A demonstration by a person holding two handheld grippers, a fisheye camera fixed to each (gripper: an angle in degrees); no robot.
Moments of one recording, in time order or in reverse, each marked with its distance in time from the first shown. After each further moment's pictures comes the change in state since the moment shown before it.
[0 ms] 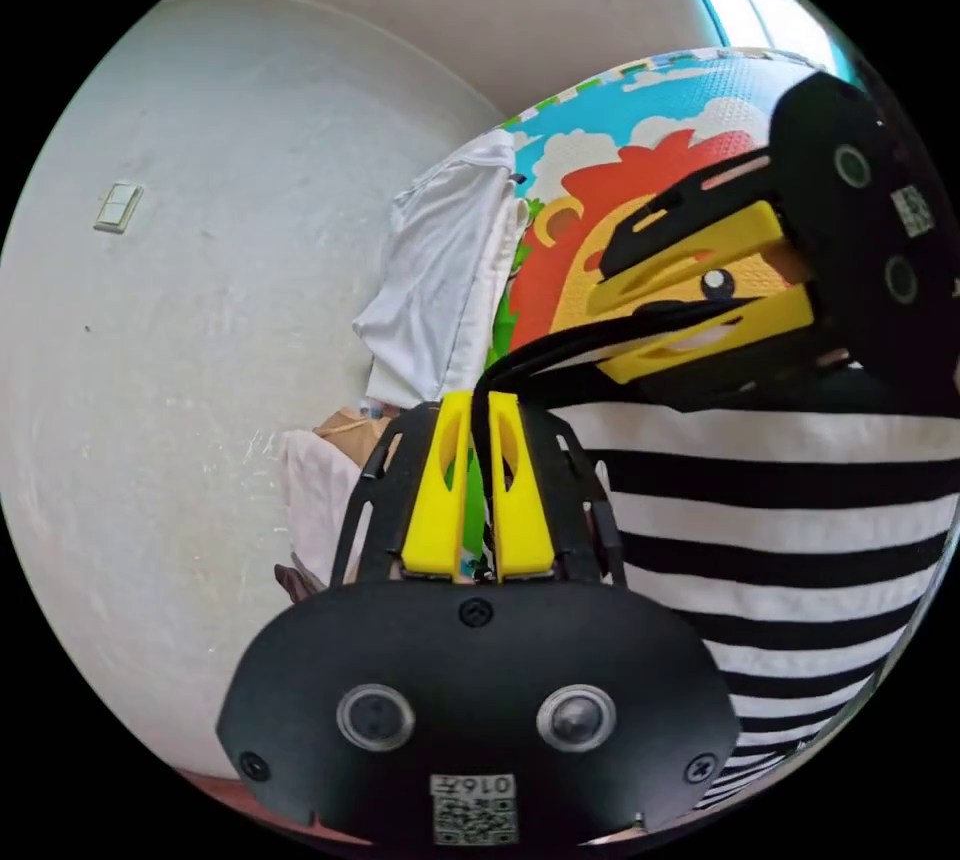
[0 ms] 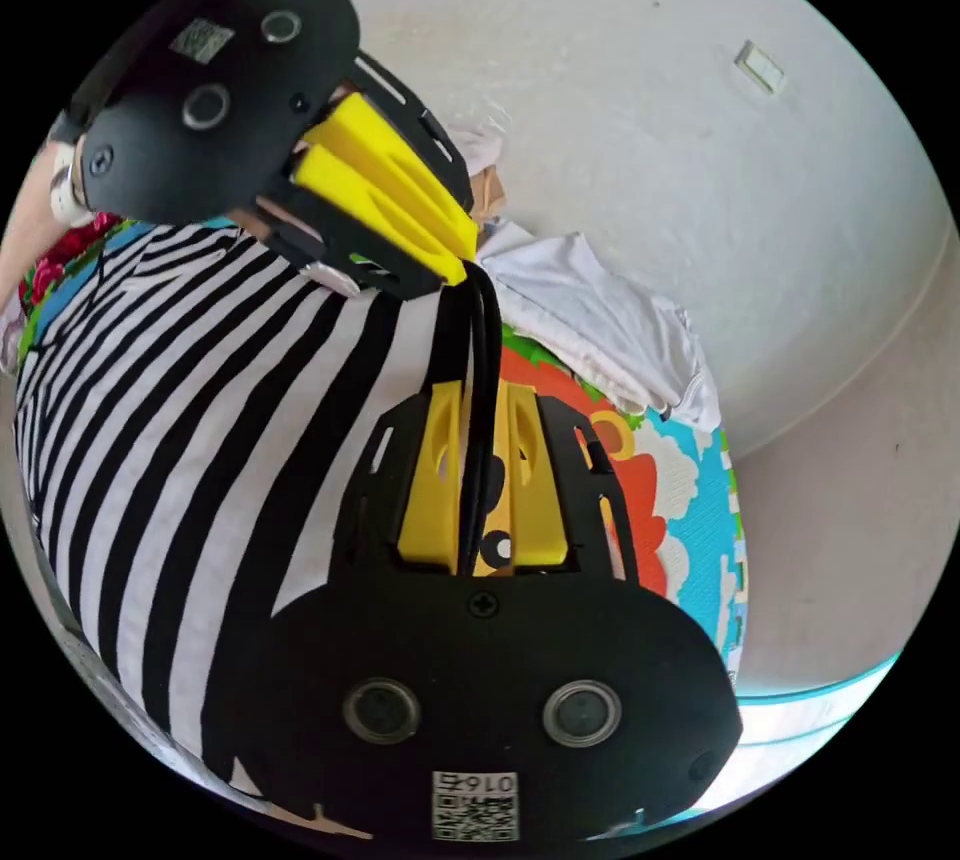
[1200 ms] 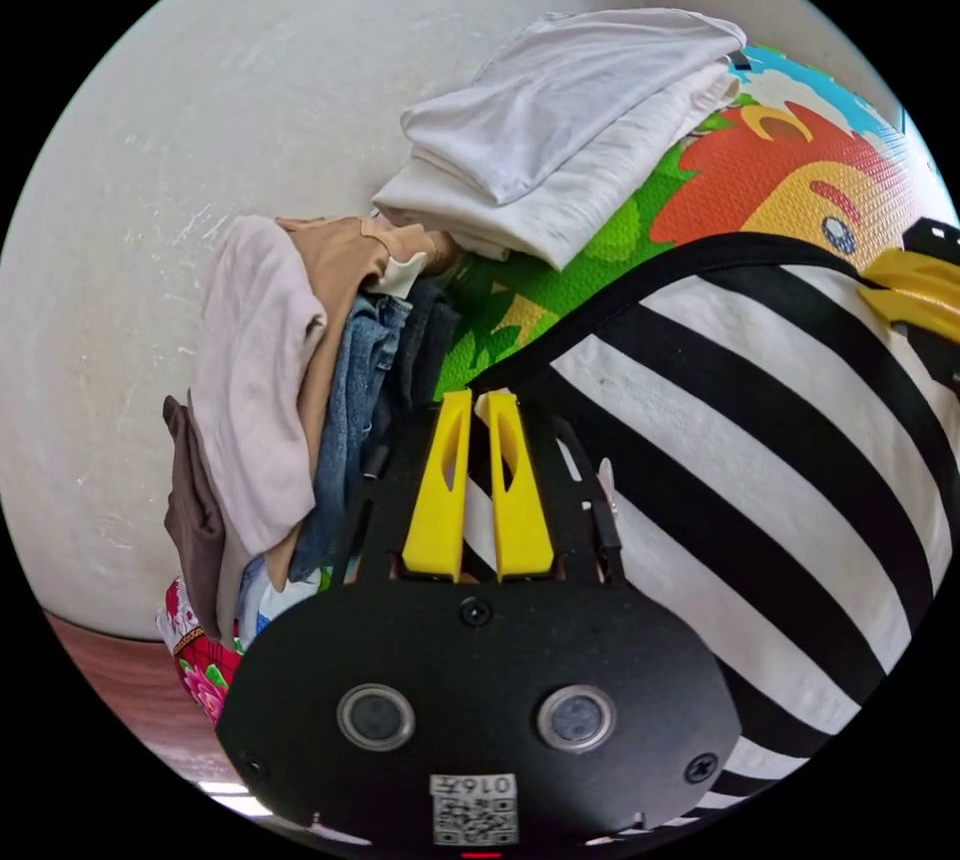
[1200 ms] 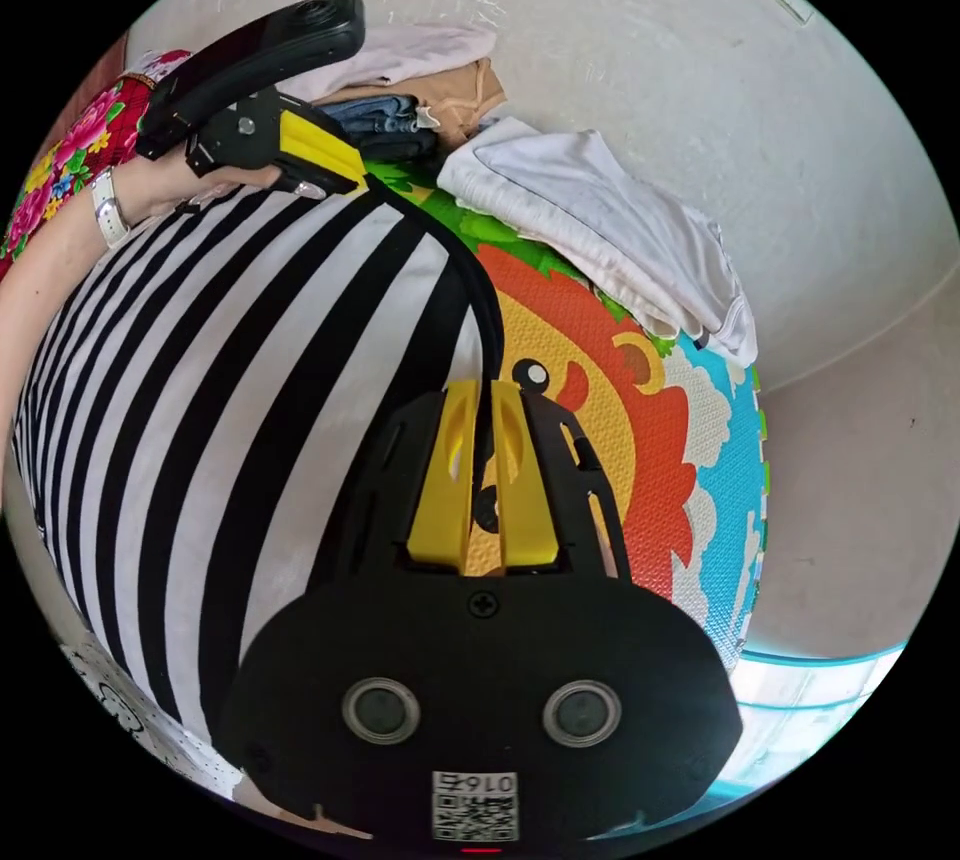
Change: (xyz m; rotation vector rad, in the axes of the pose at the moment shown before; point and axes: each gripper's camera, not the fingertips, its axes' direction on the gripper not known) left arm -0.077 0.189 0.104 -0.240 0.091 -0.440; right arm 0.058 0.021 0.006 -0.249 -0.068 0.051
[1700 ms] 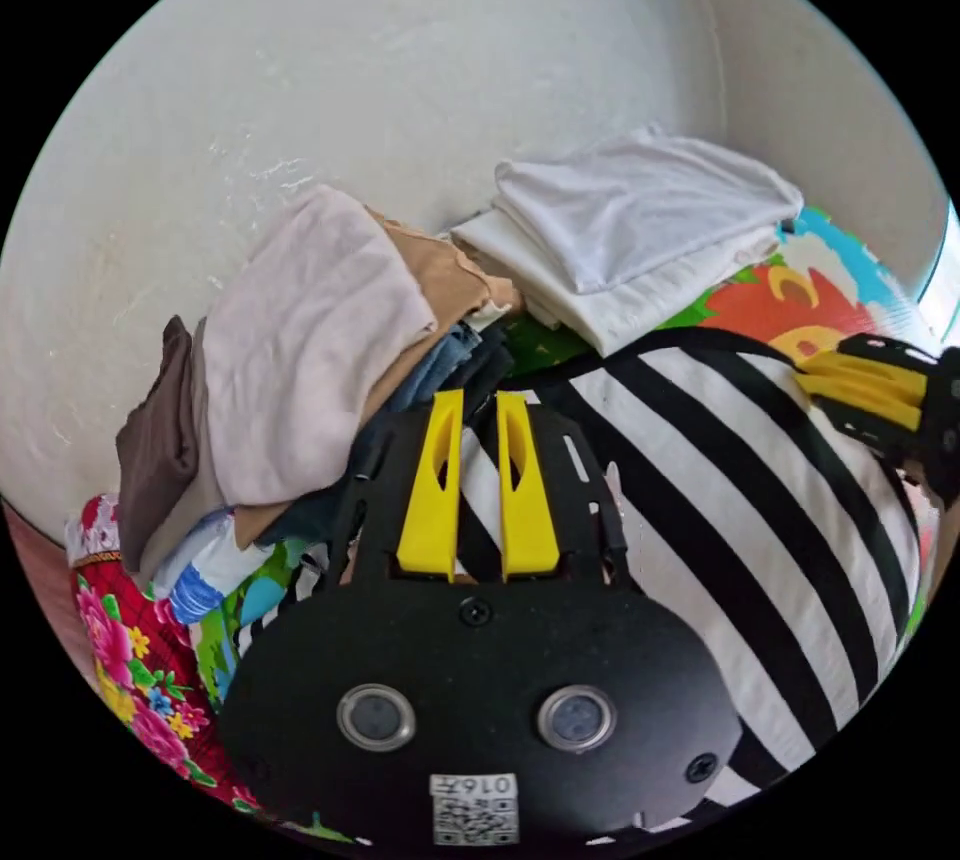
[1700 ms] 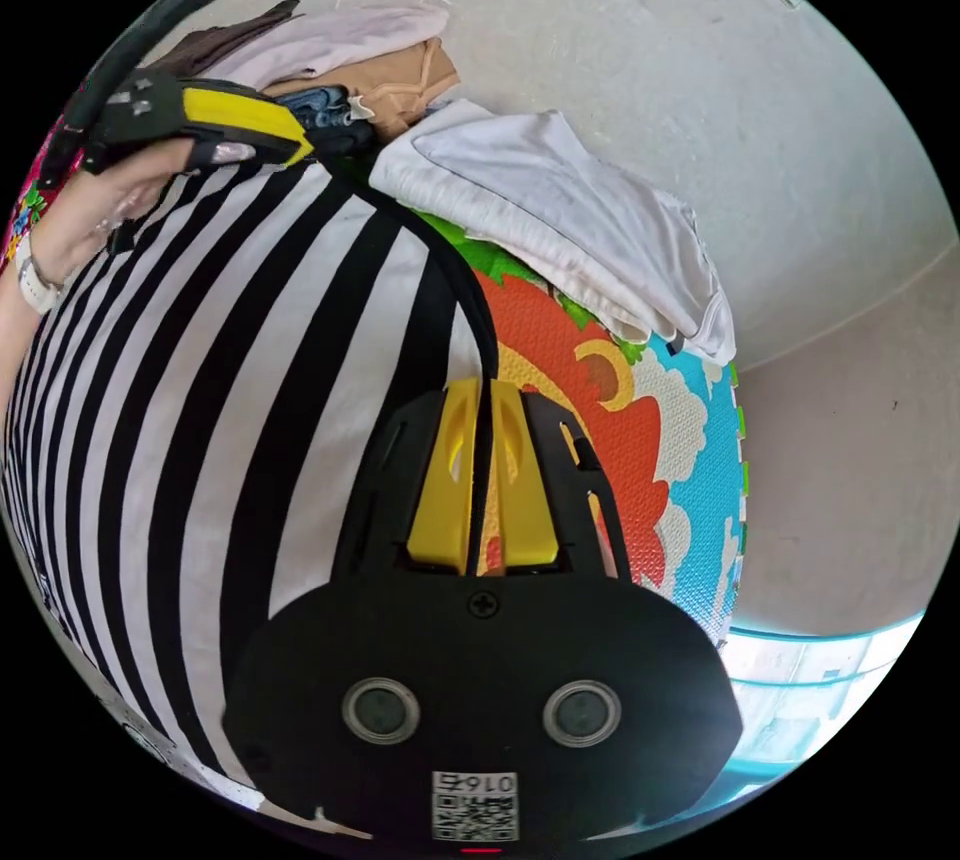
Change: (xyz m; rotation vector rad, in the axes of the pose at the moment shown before) left arm -0.098 0.105 -0.058 0.152 0.141 -0.329; right arm 0.023 -0.012 -0.046 -0.052 0.087 0.060
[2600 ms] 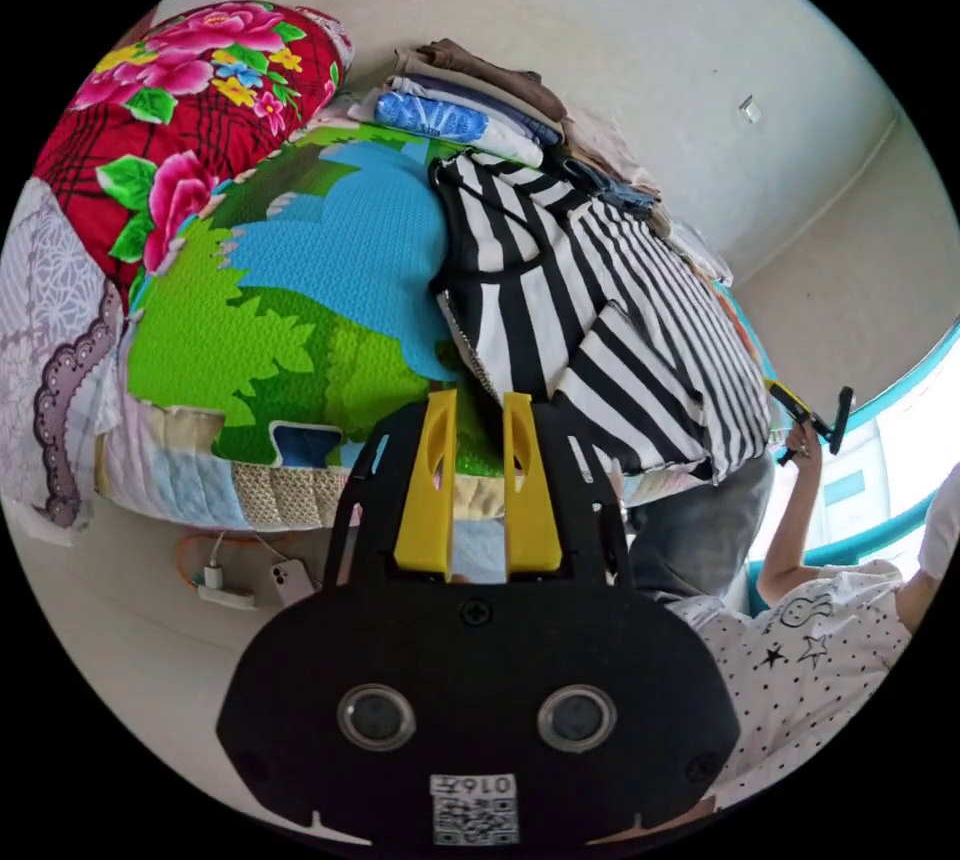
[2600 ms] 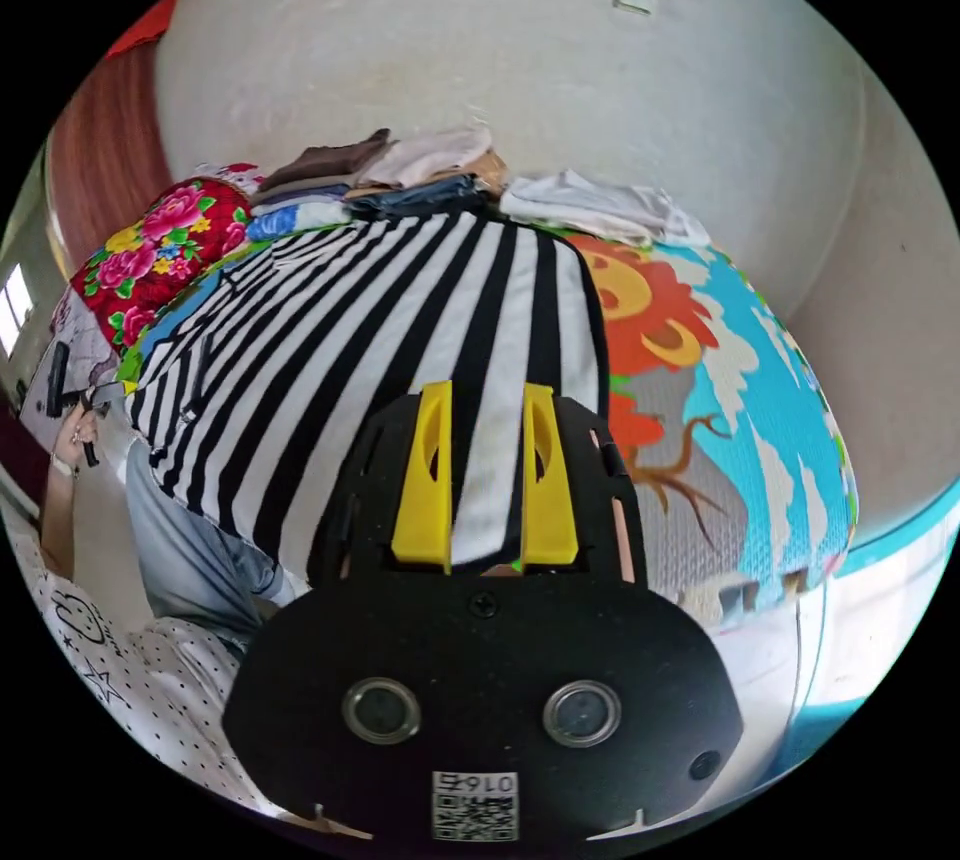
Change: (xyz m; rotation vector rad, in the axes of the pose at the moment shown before) left arm -0.227 0.648 -0.282 -0.045 0.334 -0.694; right arm -0.007 0.312 -0.247 0.319 -0.307 0.166
